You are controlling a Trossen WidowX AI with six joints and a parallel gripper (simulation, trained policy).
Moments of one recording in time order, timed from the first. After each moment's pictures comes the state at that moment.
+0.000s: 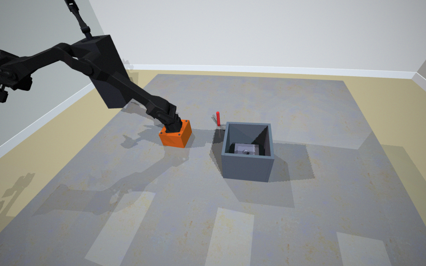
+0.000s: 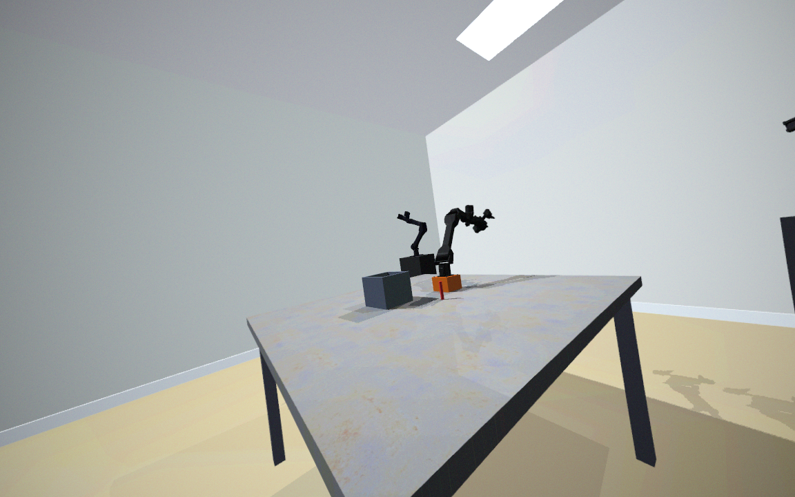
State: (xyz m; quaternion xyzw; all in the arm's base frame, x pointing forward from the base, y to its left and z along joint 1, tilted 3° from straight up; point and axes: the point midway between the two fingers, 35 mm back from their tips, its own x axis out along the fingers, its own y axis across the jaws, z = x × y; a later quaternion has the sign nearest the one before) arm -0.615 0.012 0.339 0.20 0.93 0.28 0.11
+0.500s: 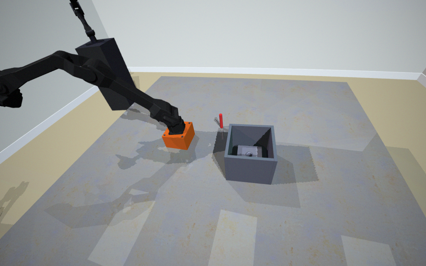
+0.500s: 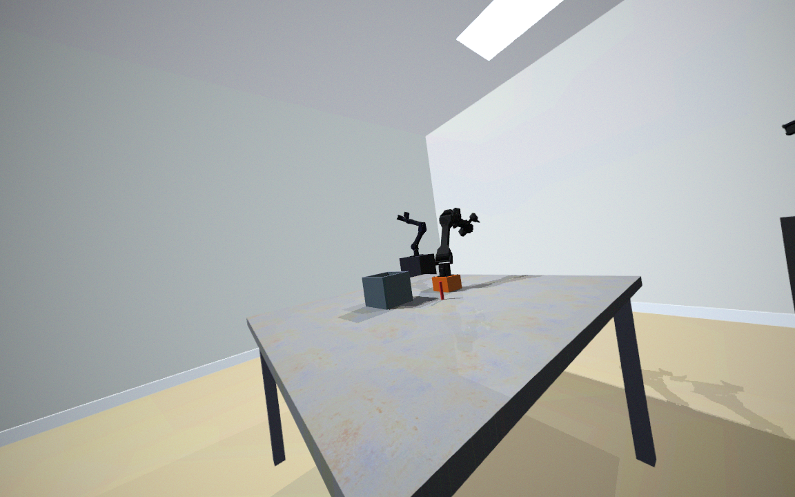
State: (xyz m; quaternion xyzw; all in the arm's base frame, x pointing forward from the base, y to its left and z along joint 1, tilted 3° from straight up) arm -0.601 -0.093 0.328 0.13 0.93 0.30 0.13
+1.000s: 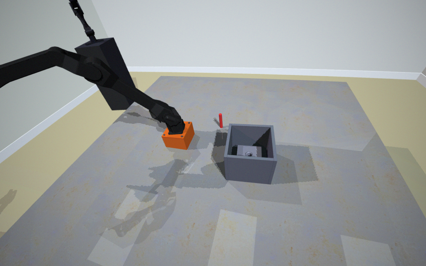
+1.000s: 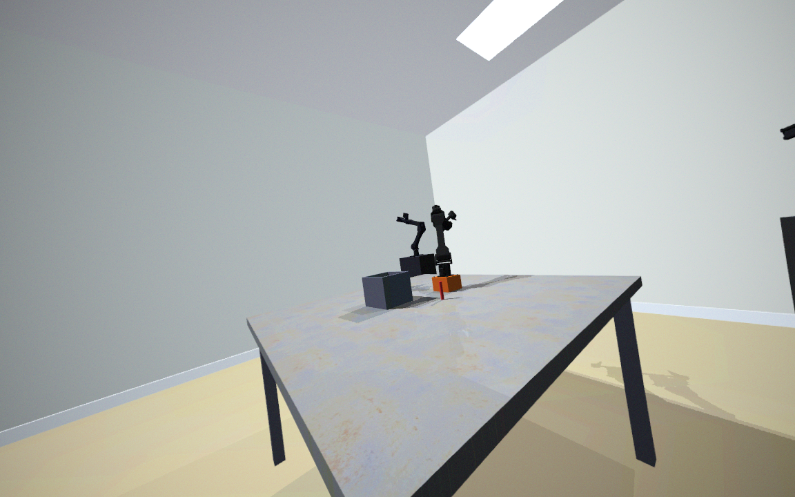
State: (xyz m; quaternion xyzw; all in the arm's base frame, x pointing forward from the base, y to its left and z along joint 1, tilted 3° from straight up) arm -0.531 -0.240 0.371 0.01 0.95 0.30 0.07
